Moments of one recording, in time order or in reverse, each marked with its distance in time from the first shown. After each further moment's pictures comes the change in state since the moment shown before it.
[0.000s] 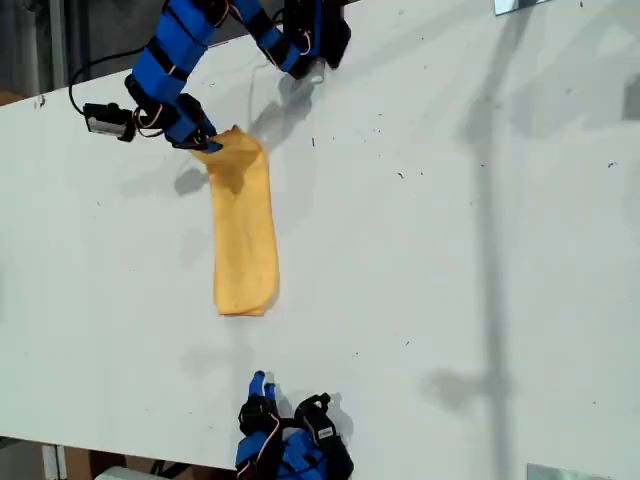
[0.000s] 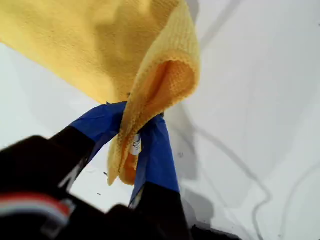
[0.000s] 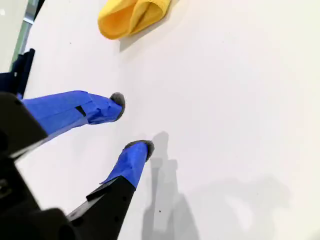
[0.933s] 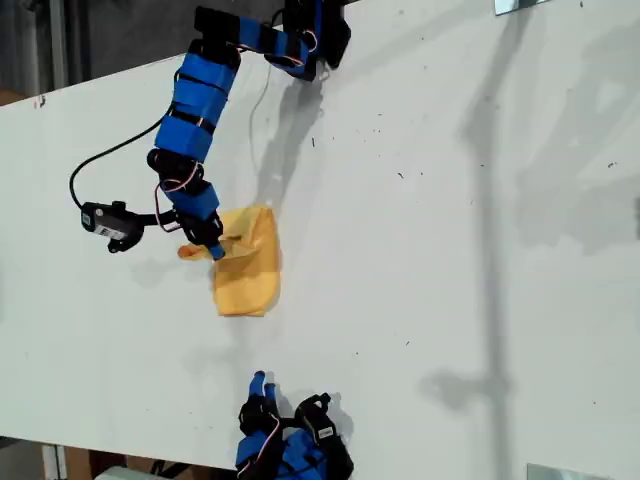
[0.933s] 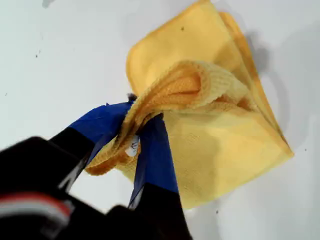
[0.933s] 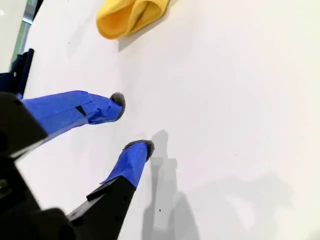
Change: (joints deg) arm 0 -0.2 0.6 0.3 0.0 0.4; arm 1 -28.0 -25.6 -38.3 -19.1 -2.7
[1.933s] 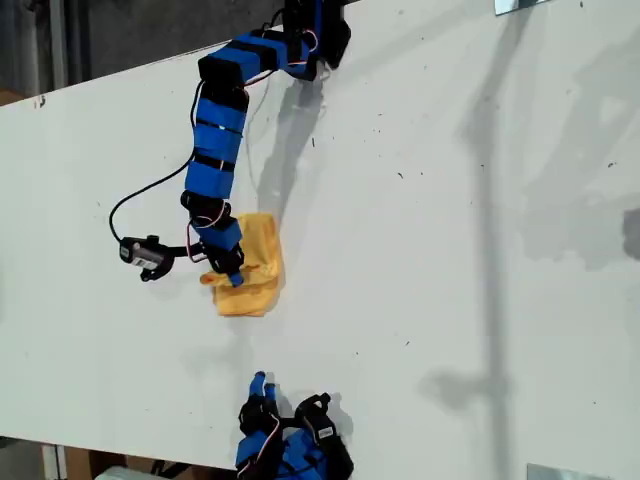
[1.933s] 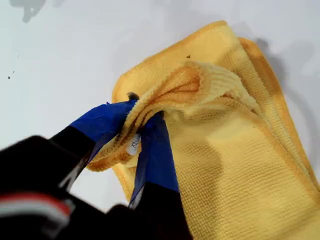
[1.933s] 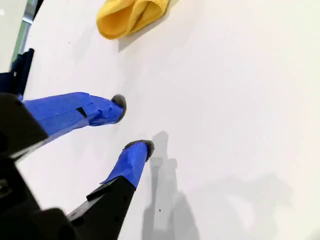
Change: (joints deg) arm 0 0.0 0.3 0.2 0.0 0.0; arm 1 -1.8 -20.3 -9.1 -14.5 1.1
